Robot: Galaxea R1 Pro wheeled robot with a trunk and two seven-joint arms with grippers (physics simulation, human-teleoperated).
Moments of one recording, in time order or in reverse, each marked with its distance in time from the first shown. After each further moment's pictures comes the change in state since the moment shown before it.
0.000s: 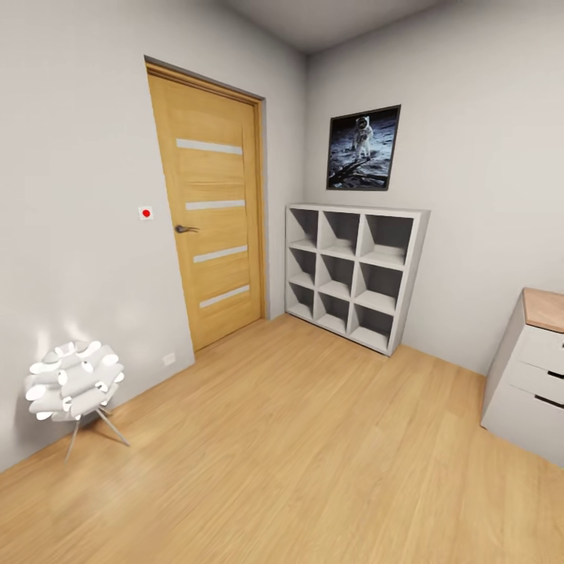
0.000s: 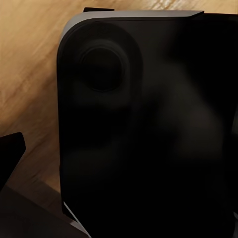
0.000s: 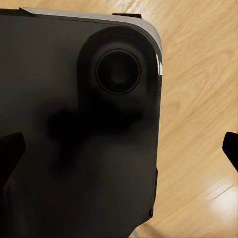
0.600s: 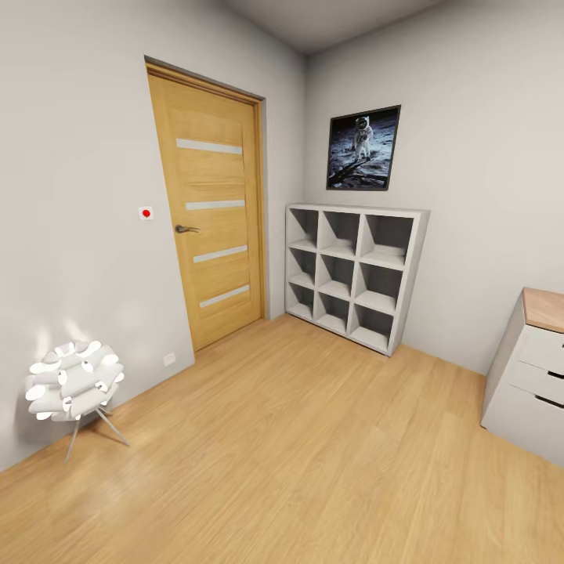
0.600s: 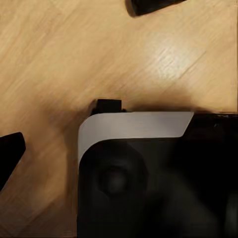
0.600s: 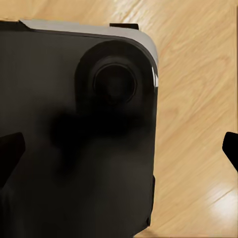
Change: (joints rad) left arm -0.005 0.019 -0.002 -0.308 -0.001 0.136 0.001; right arm -0.003 -0.004 -0.004 -0.030 -0.001 0.020 0.002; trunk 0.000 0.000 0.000
